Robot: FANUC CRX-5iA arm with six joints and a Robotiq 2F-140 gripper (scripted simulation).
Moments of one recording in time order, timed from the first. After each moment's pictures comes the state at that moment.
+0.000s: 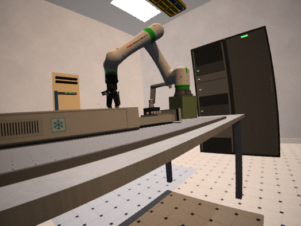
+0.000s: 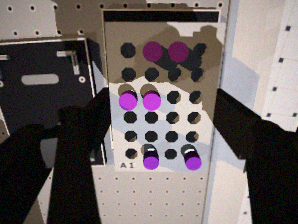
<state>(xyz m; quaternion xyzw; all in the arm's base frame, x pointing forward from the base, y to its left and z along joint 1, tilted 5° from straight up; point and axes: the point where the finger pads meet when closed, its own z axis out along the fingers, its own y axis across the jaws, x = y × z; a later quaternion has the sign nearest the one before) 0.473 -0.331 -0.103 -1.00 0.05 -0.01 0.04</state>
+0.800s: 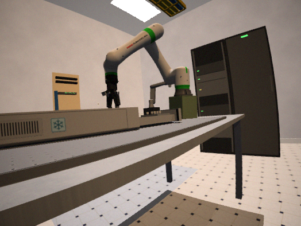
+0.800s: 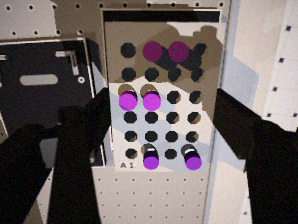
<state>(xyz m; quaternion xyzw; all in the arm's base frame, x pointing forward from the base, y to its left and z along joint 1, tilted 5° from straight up) 0.473 -0.331 -0.106 -1.00 0.05 -0.01 0.04</state>
